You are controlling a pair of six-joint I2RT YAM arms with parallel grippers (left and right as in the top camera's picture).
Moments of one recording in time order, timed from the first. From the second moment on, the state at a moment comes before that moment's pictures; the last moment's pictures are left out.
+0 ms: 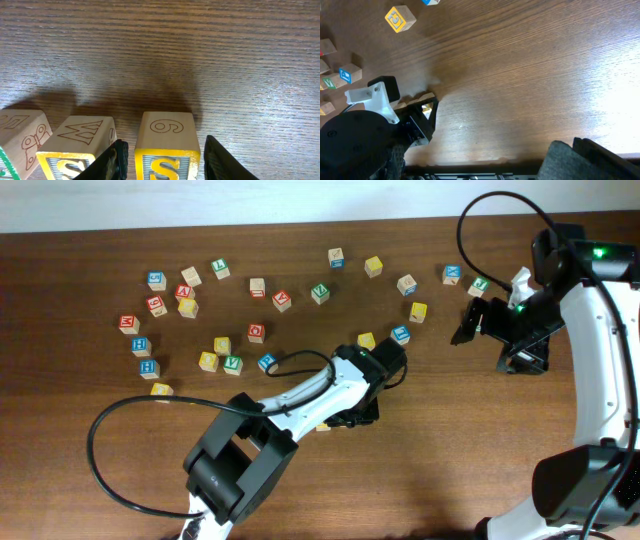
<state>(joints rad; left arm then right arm) -0.83 2.10 1.53 -1.01 -0.05 -0.86 -0.13 1.76 1.80 -1.61 -0.29 0.28</state>
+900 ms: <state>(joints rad) -0.34 2.12 2.11 -1.58 -0.05 -0.53 -0.13 1.75 1.76 -1.57 -0.32 0.21</state>
